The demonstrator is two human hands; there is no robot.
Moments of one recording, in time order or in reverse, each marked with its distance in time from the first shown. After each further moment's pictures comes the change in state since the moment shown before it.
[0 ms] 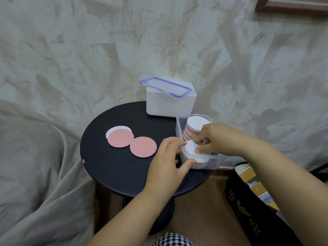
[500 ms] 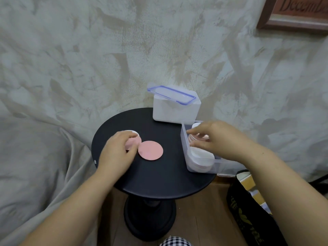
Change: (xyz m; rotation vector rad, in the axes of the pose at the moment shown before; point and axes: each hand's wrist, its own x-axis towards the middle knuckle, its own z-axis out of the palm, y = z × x) left_hand 0.022 -0.047 -0.108 0.380 0.113 -0.187; right_hand -0.011 -0.028 -0.017 0.126 0.283 -0.082
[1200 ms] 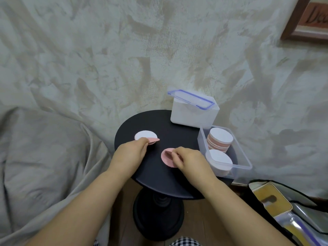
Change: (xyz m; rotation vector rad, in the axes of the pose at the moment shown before) left_hand -0.003 -0.018 -0.015 0.323 -0.101 0.004; right_hand 0.018 -0.071 0.098 0.231 0.119 0.093
